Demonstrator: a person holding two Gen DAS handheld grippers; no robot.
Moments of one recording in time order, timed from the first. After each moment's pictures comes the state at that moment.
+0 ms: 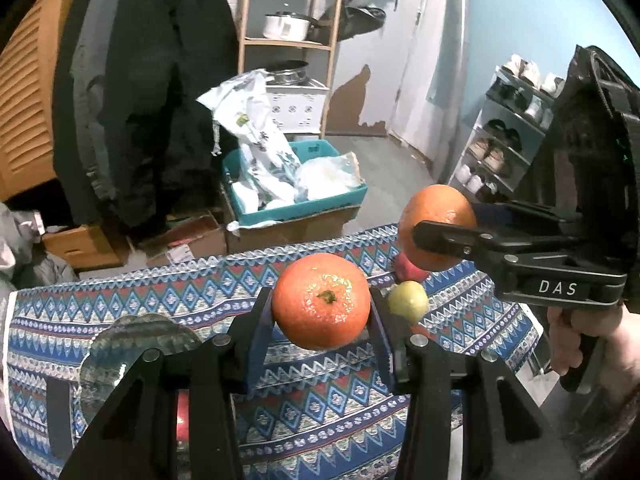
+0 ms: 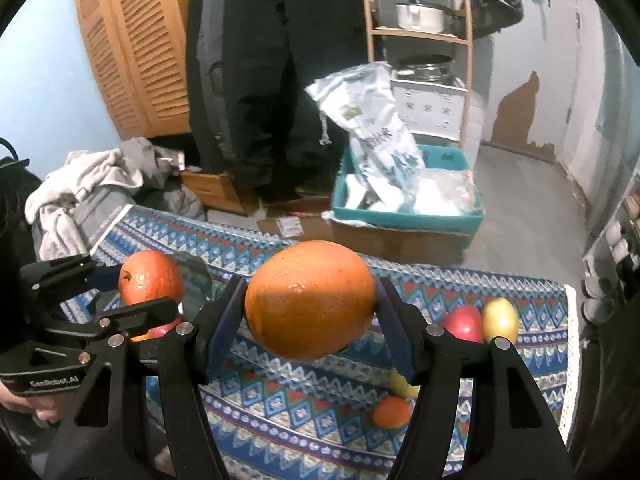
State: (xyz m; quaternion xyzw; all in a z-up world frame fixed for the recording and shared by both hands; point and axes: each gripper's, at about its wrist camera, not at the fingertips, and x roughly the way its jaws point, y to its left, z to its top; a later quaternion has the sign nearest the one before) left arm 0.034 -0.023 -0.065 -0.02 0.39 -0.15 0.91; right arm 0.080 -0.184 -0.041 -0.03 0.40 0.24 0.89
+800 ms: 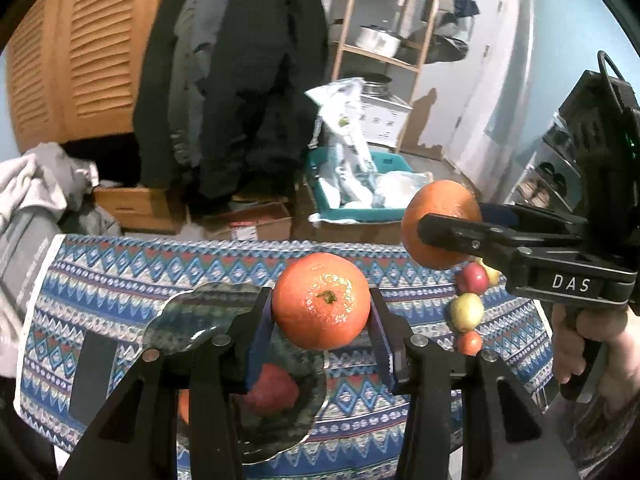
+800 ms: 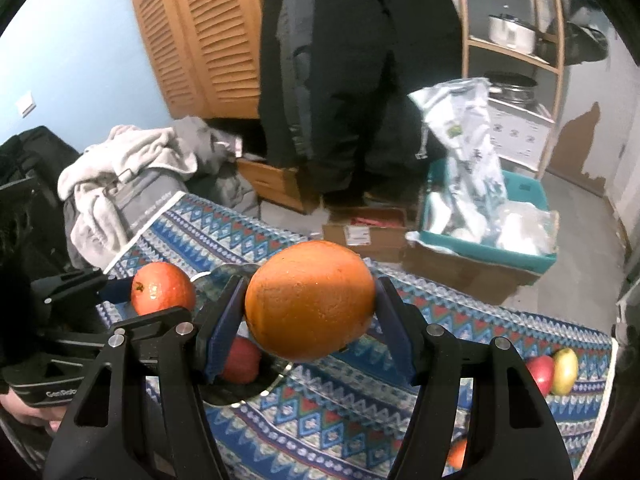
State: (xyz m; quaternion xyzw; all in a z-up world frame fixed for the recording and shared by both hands) left arm 0.015 0.092 -0.073 -0.09 0.39 -0.05 0.92; right arm 0.093 -0.057 -0.041 -0.06 0.40 0.33 0.85
